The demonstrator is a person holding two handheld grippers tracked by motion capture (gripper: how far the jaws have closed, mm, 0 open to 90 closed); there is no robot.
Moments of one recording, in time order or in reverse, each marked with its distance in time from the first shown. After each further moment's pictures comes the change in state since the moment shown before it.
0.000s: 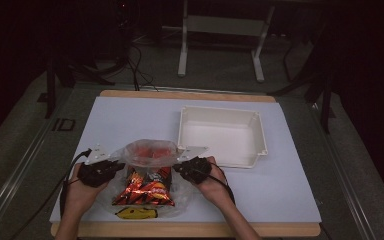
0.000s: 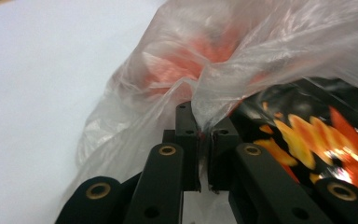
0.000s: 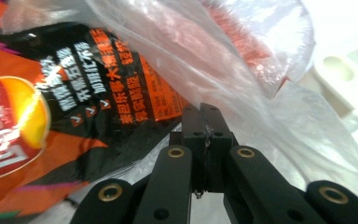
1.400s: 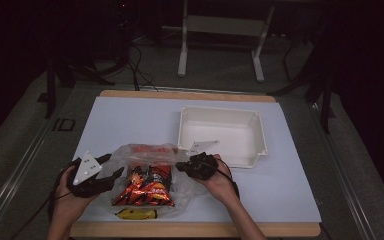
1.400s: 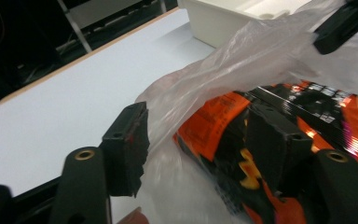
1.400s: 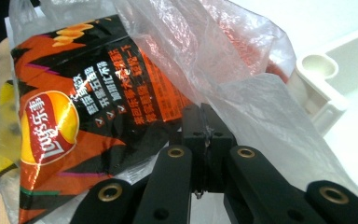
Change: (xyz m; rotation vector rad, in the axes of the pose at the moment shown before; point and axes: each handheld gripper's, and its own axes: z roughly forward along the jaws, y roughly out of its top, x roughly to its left) left arm -0.028 0.004 -0.020 -0.128 0.134 0.173; right arm -0.014 -0.001 -0.011 -0.038 0.109 0.075
